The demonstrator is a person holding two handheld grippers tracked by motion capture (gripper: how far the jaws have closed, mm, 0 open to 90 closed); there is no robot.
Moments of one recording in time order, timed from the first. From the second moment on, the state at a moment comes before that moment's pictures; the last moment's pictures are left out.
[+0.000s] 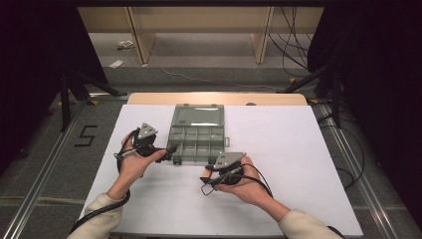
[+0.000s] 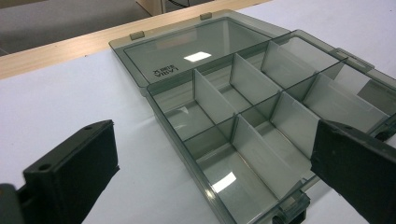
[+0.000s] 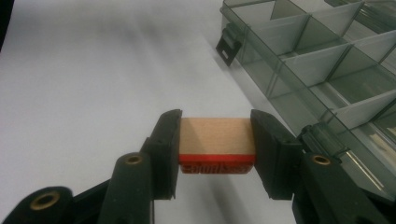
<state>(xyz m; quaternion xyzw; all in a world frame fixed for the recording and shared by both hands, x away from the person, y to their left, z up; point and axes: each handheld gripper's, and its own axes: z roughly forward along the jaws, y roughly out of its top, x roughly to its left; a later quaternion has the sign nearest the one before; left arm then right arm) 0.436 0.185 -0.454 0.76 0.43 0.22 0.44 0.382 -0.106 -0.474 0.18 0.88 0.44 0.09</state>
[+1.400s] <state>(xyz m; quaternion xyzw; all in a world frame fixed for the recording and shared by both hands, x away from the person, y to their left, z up) 0.436 0.183 -0.453 0.76 0.43 0.22 0.44 0.393 -0.104 -0.465 0.19 0.86 0.45 0.10</state>
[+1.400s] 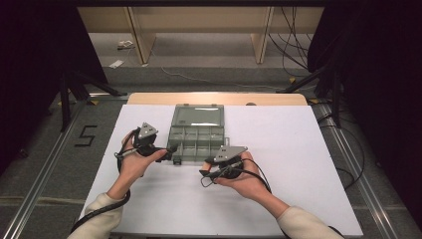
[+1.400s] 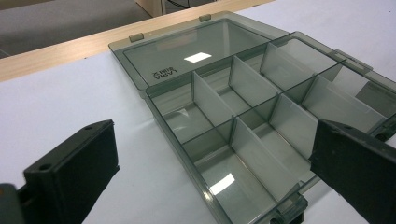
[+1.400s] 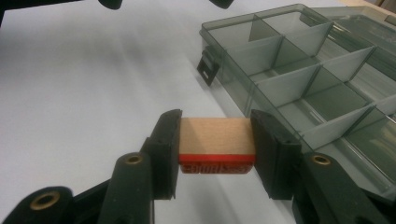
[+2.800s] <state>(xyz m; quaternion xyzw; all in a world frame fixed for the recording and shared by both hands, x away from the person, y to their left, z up) 0.437 0.184 -0.452 0.76 0.43 0.22 0.44 0.413 -0.087 -0.459 0.20 0.86 0.46 0.11</state>
